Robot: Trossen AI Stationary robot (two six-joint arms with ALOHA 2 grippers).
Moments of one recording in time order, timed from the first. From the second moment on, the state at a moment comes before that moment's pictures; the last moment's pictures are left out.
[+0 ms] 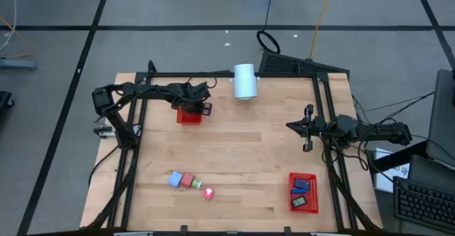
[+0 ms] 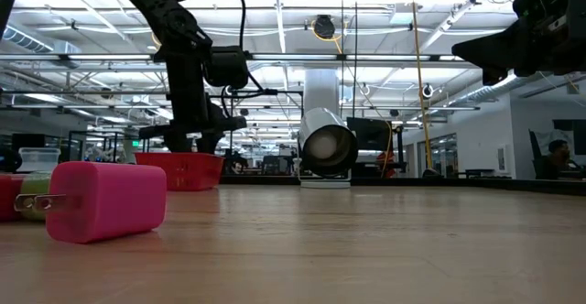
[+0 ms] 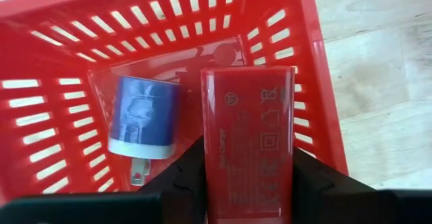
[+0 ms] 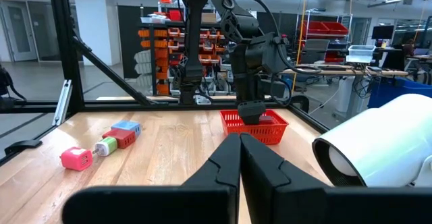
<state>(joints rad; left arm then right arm) 0.45 1.70 1.00 -0.62 -0.11 -0.87 0.05 0.01 0.02 0.08 0.16 -0.03</state>
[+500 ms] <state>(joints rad) 0.45 1.70 1.00 -0.62 -0.11 -0.78 0.05 0.01 0.02 0.08 0.16 -0.03</state>
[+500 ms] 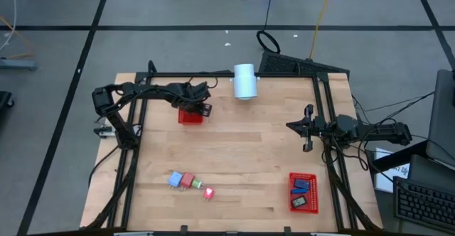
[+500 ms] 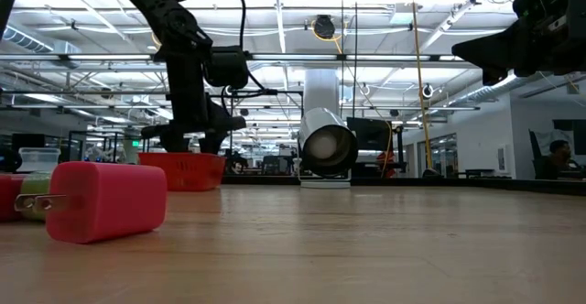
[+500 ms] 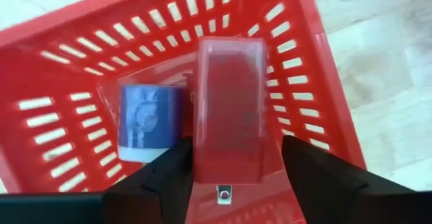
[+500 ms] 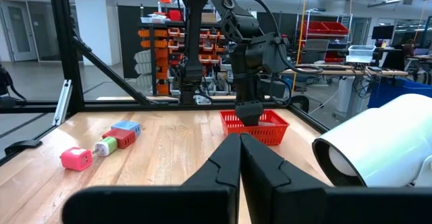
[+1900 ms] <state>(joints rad) 0.32 1.52 1.15 -0.77 -0.14 -0.53 0.05 0.01 0.02 0.08 0.16 -0.03</state>
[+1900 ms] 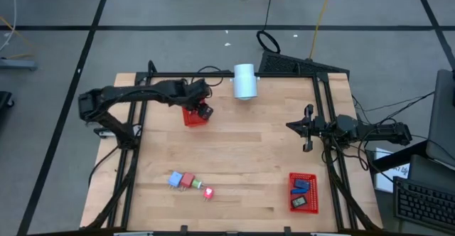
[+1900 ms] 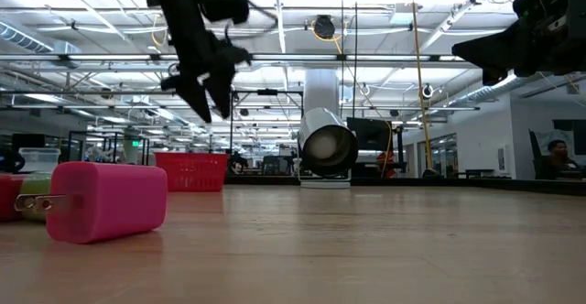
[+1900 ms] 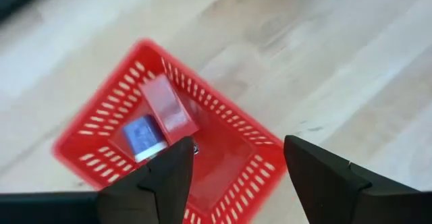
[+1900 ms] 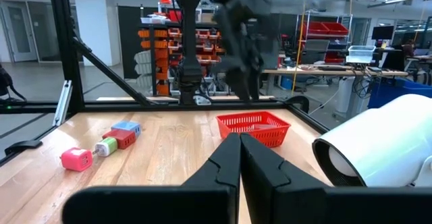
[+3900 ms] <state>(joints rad) -0.43 1.31 0.49 0.10 -0.31 -0.63 0.05 0.01 0.02 0.08 0.16 -0.03</state>
